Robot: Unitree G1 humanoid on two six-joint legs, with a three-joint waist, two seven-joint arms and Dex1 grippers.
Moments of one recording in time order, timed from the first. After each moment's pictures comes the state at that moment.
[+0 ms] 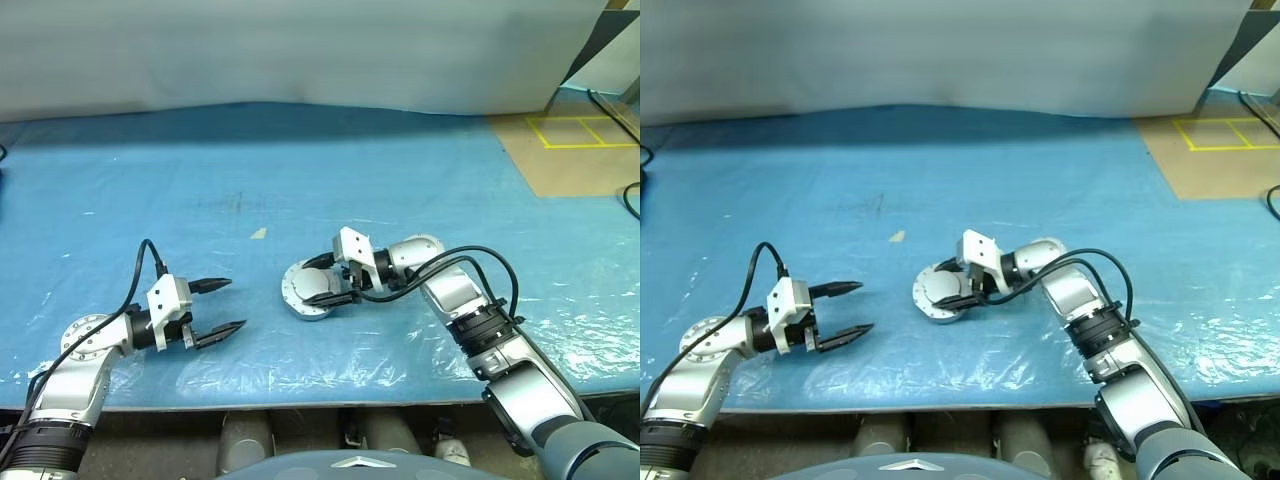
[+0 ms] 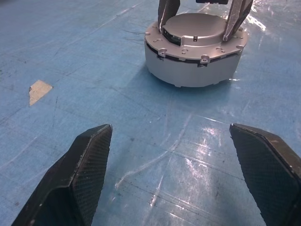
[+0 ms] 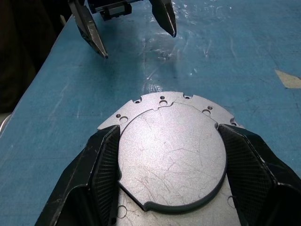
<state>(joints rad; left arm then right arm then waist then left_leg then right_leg) 0.04 0.64 0.08 0.06 -0.35 -0.13 -1.15 -0.58 -0.38 0.39 0.23 0.11 0.18 1.24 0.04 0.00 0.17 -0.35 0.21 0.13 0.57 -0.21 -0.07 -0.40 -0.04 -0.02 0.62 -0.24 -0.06</state>
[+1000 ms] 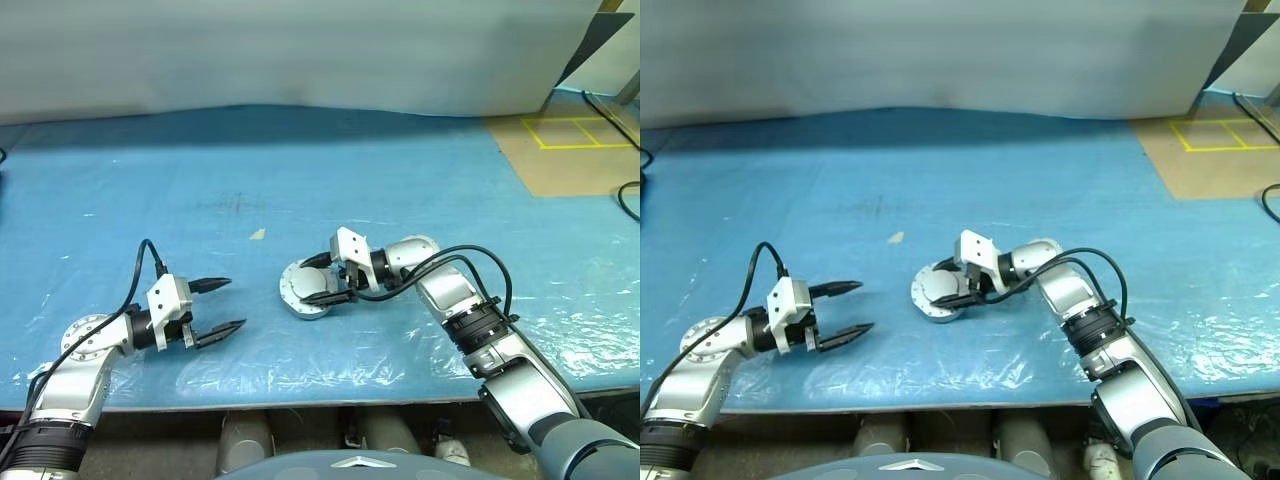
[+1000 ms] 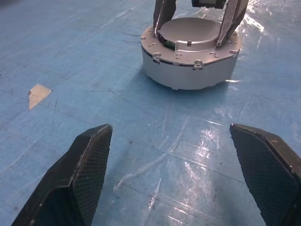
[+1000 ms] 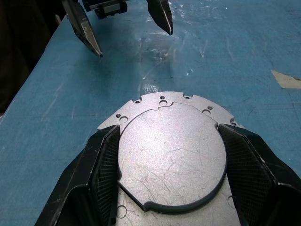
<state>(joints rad) 0.02 0.62 0.08 0.06 -0.35 -0.11 -1.11 -0.60 -0.37 0.41 0.29 0.11 0.15 1.22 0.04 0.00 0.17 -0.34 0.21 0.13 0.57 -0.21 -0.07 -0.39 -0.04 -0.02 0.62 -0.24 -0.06</state>
